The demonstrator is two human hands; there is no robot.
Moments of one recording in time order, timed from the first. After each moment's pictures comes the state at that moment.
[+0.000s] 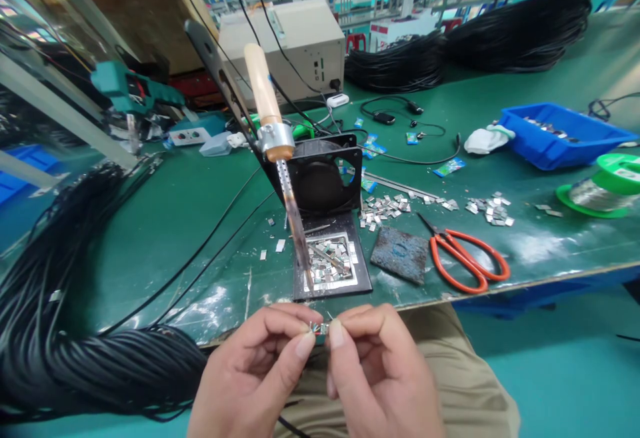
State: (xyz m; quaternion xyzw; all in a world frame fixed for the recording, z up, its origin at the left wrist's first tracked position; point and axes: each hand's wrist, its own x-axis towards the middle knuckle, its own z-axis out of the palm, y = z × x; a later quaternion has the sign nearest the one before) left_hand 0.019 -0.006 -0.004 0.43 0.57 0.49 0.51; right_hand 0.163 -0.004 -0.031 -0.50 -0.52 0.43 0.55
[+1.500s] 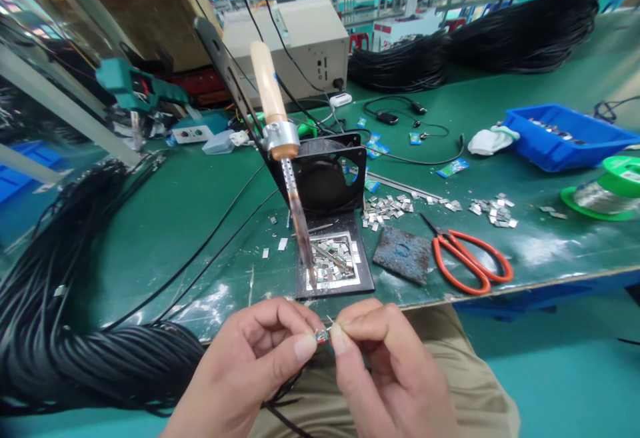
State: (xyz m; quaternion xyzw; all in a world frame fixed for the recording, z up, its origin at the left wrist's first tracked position) left_hand -0.002 0.012 -0.001 0.37 0.44 0.43 0.70; right_hand 0.171 -0.003 -0.031 -0.46 -0.56 0.41 0.55
